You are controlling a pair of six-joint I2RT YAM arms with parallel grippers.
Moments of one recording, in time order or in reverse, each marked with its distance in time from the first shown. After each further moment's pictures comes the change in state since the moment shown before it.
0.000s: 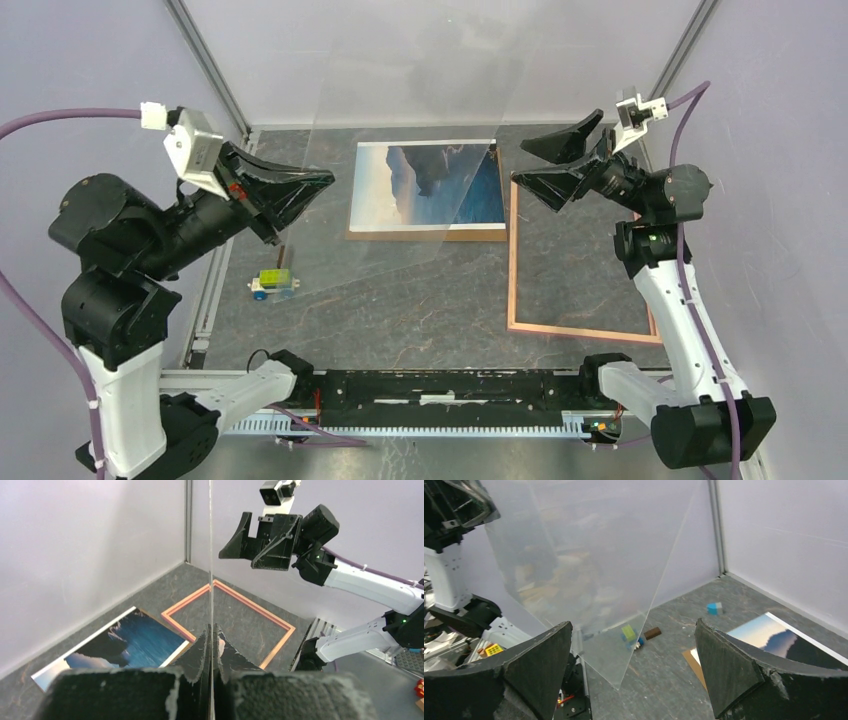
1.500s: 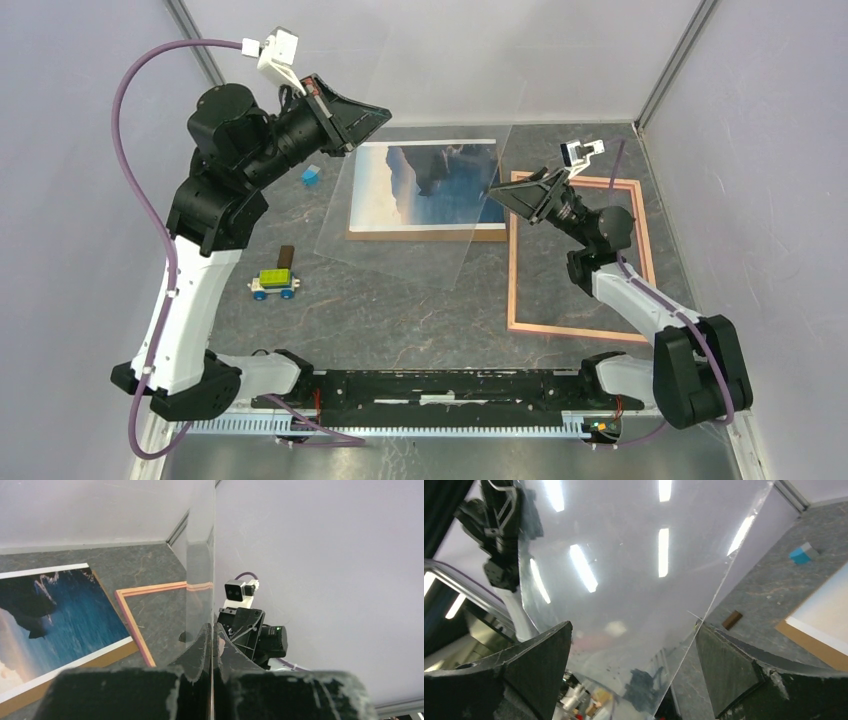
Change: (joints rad) left arm 0.000 0.258 -0.036 0.193 -0.169 -0.495; right arm 0.164 0.183 -0.444 0.583 0.228 0.520
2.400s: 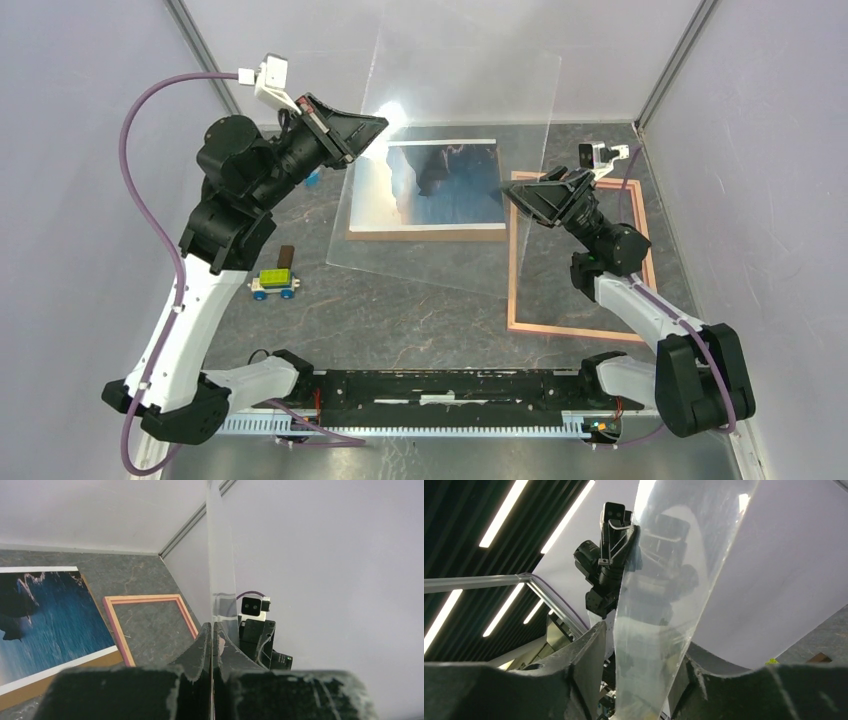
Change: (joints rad) left arm 0.000 -0.128 -0.262 0.229 -0.069 -0.126; right arm -0.004 -0.024 -0.037 0.378 0.102 0.372
